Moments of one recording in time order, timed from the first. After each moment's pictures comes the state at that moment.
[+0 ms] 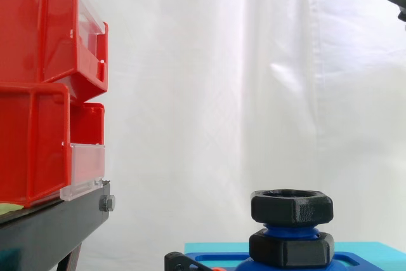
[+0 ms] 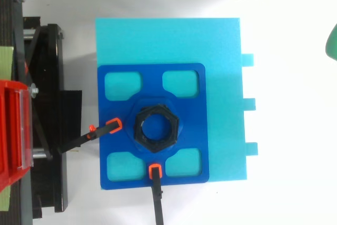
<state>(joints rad) 0.08 -1.60 -1.70 -3.07 -1.38 -0.14</state>
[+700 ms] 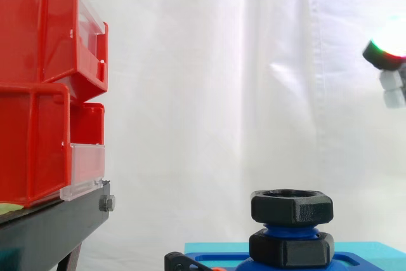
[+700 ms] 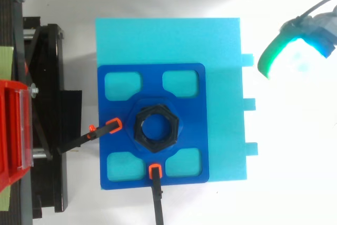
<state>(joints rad) 0.11 -1.69 -1.70 -2.96 -1.33 -0.30</state>
